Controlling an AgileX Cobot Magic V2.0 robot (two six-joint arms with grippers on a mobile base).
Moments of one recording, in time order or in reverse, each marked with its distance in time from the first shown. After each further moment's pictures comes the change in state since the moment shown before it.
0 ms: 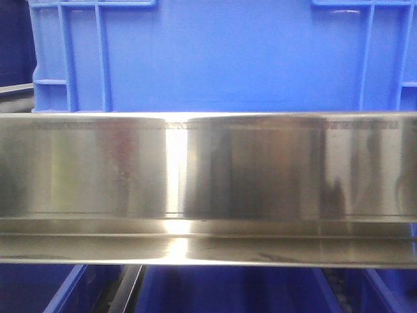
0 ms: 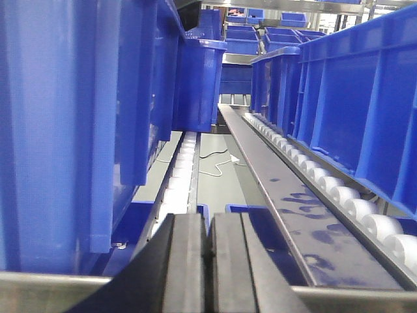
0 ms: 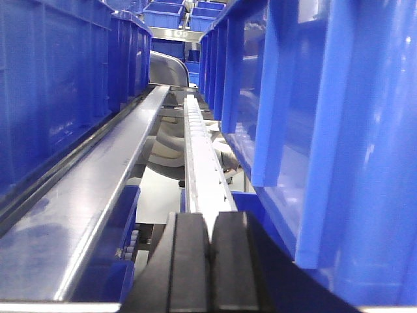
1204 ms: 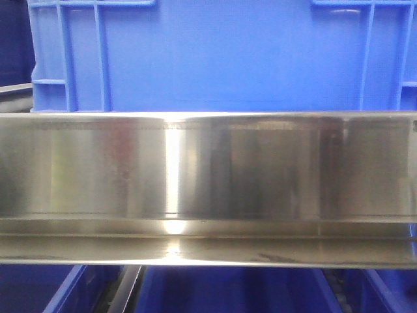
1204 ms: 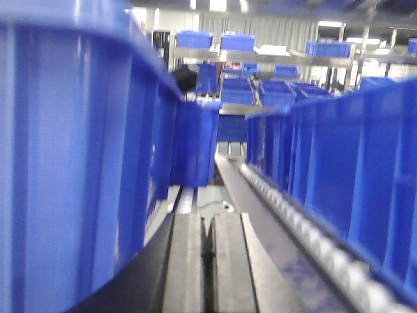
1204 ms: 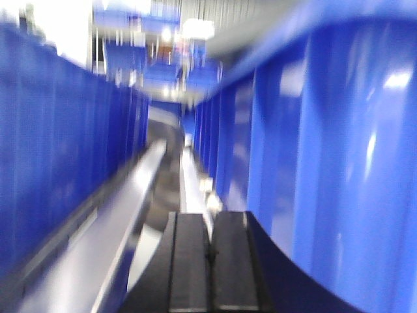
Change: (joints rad) left arm 0.000 -0.002 -0.054 -0.002 -0.111 0.000; right arm 0.000 -0.001 -0.010 0.000 -0.187 0.005
